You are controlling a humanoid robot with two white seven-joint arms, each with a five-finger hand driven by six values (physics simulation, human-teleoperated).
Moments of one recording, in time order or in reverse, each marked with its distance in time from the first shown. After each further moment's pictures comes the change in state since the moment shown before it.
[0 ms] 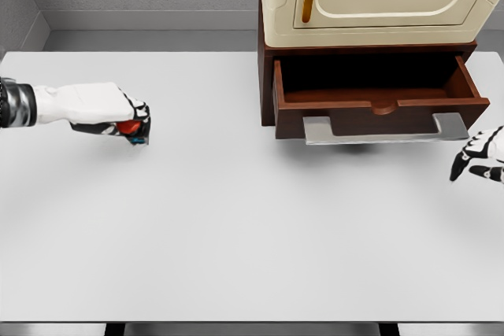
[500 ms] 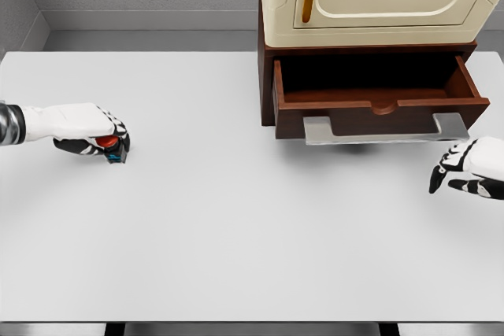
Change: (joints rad) left arm 0.075 -0.002 0.000 0.150 -0.014 0.000 0.010; right arm -0.055 0.032 0.137 0.000 0.029 -0.010 0.004
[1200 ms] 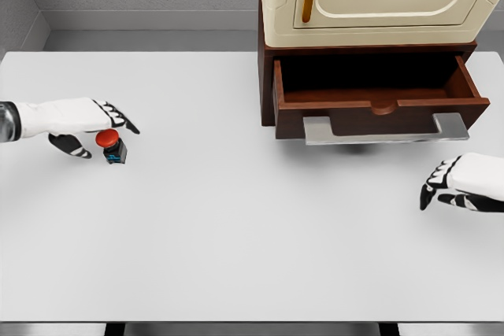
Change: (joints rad) left arm 0.008 0.002 0.023 0.009 0.002 0.000 0.021; right arm -0.064 0.006 0.101 0.000 0.094 0.010 -0.004
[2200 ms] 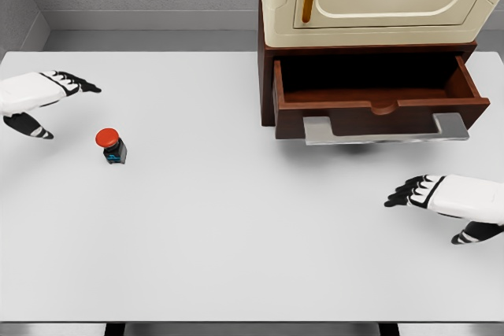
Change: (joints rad) left arm 0.112 0.050 0.212 0.083 0.004 0.000 0.115; right arm -0.018 0.041 0.084 -0.003 0.151 0.000 0.000
